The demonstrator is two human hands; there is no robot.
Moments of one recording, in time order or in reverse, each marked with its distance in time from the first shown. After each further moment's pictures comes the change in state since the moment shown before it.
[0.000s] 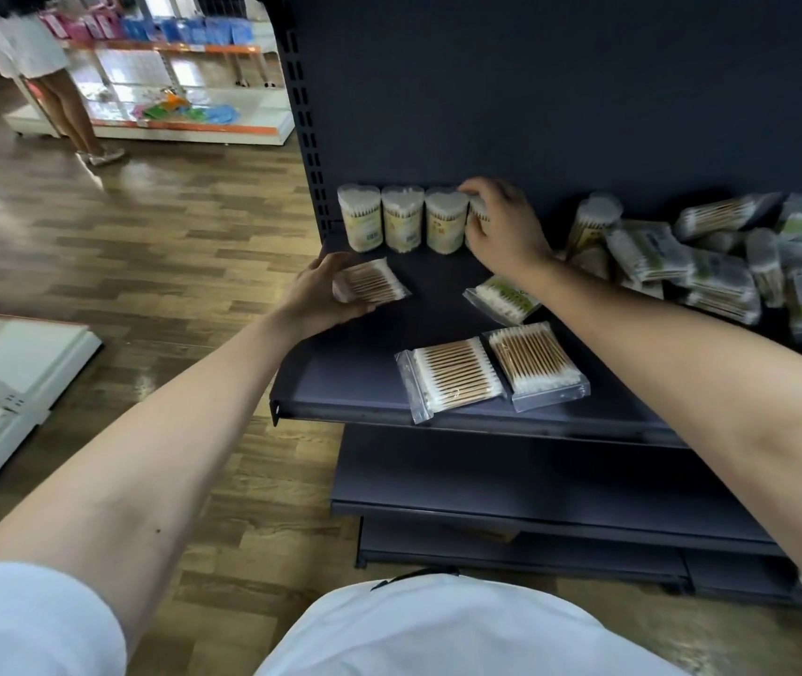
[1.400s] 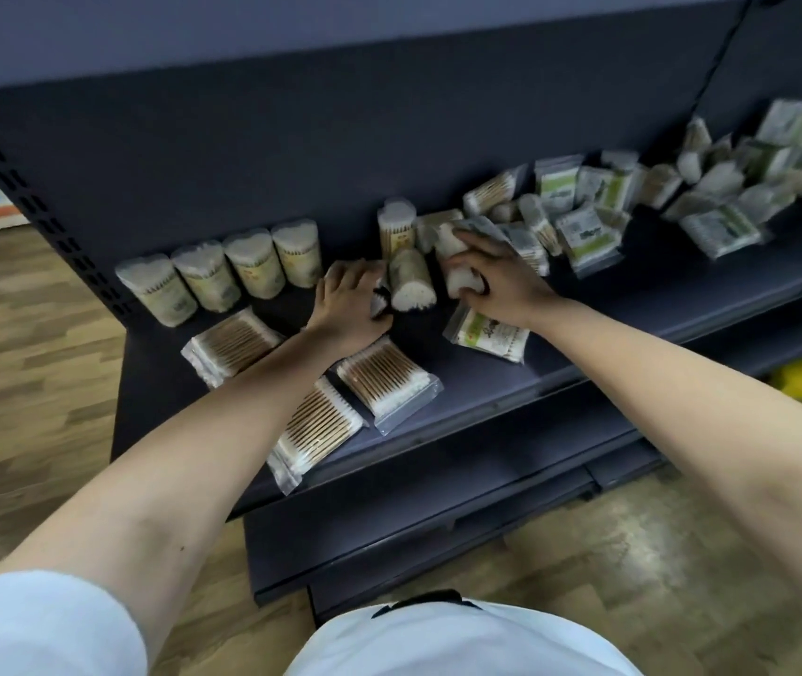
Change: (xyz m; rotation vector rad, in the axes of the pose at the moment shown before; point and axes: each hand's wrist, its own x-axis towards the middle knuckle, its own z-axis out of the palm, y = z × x) left_hand 0.052 0.179 0.115 0.156 -0.161 0.499; right_hand -0.130 0.120 -0.109 -0.172 -0.192 0.282
